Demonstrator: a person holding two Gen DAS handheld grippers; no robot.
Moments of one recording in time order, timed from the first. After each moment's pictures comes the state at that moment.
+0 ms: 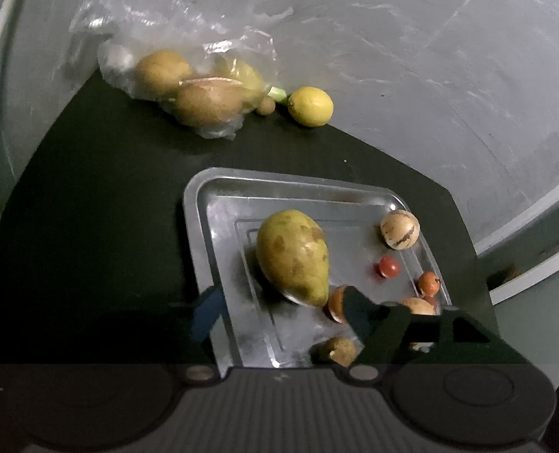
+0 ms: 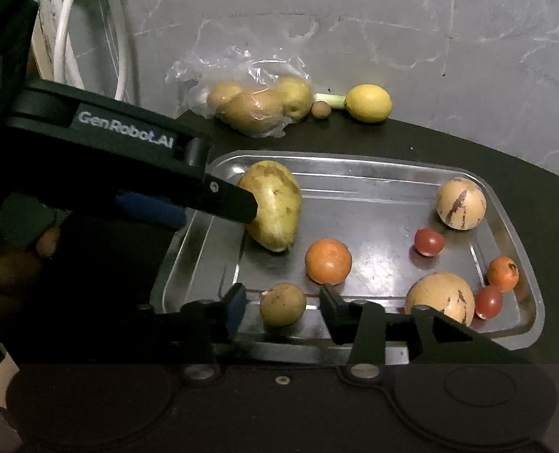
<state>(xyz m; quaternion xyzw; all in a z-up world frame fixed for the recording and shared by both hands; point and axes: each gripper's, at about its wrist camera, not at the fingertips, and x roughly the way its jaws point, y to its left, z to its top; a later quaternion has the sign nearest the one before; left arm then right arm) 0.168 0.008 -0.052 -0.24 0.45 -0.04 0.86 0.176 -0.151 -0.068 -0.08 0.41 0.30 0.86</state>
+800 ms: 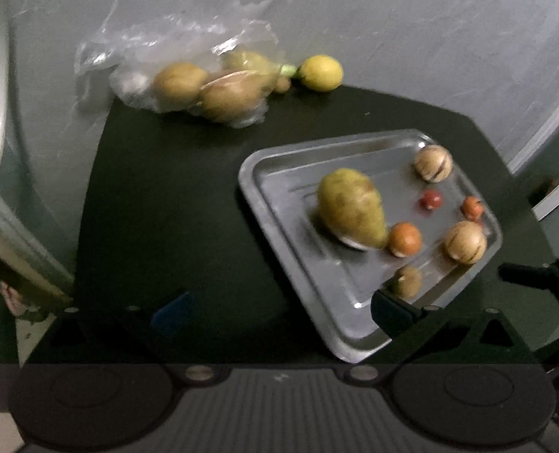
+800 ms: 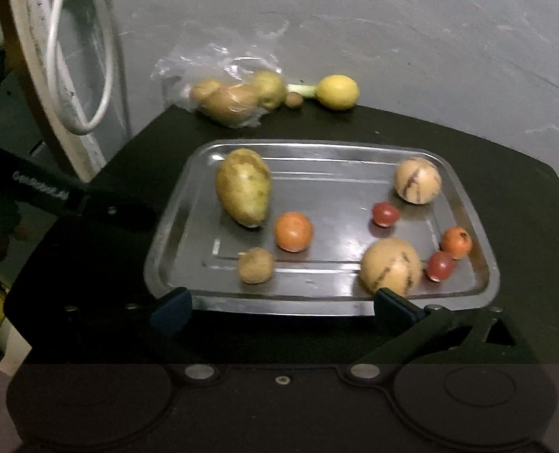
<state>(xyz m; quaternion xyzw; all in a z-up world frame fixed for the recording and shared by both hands) 0.149 0.025 -0.040 -0.10 0.50 -0.03 0.86 0.166 -0.188 -0.049 -0.09 0.44 0.26 0.85</state>
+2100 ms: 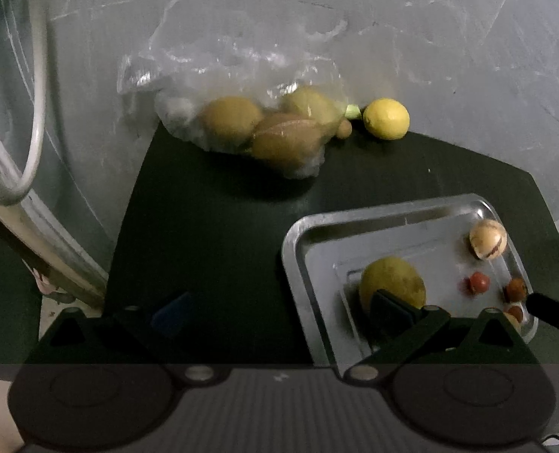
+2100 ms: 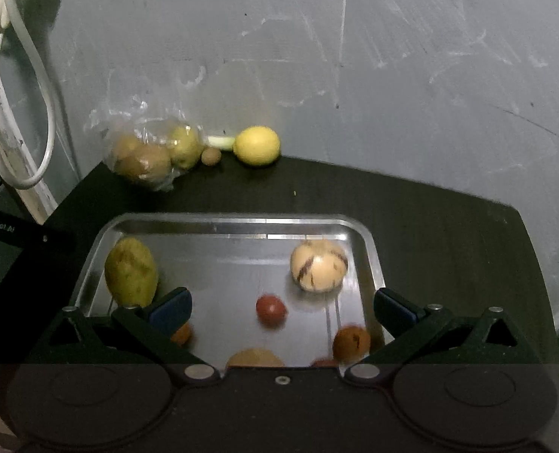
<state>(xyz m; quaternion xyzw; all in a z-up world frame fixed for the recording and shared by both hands) 0.205 0.036 -0.024 -0.12 0.50 0.07 0.86 0.269 -0.225 -0.026 -0.09 0.40 0.24 0.88</state>
